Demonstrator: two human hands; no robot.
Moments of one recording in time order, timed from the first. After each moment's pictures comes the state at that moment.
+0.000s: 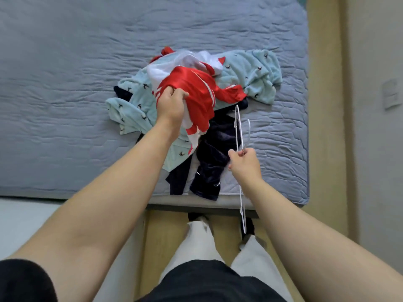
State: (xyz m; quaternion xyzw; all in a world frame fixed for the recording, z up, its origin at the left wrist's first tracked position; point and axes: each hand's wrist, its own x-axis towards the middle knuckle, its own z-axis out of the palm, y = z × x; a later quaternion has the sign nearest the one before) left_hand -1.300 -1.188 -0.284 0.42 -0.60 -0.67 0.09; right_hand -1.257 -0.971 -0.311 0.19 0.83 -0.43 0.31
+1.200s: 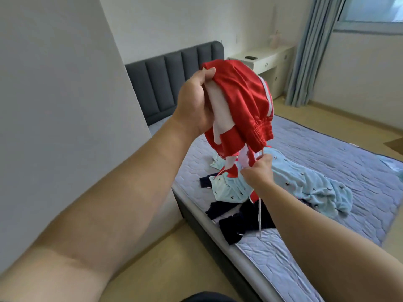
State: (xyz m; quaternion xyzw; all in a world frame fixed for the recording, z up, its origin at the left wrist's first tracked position) left_hand -1.025 -0.897 0.107 0.24 -0.38 -0.77 0.46; right_hand -1.175 -0.857 -0.117 -0.29 0.80 -0.45 0.28
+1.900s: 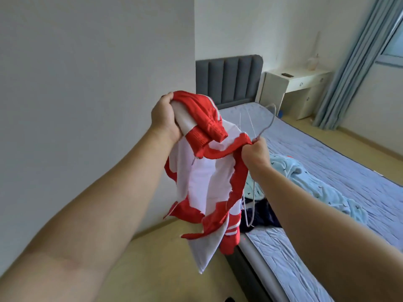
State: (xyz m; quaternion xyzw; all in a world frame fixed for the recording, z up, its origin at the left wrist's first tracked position) left_hand -0.800 -0.819 0.071 0.35 -0.27 -0.64 0.63; right_hand -1.008 -0.776 -0.033 -0.39 0.73 -0.49 0.27
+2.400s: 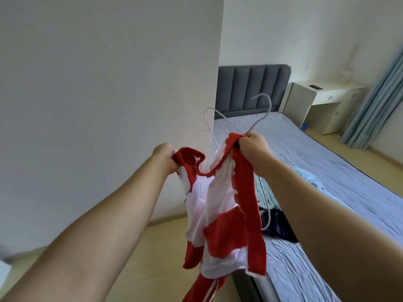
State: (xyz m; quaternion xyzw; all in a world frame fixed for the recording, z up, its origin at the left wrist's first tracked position) left_hand -0.758 -0.750 -0.005 0.67 -0.30 -0.50 0.45; right_hand -0.987 -0.748 0.019 -0.50 0.67 -0.41 0.37
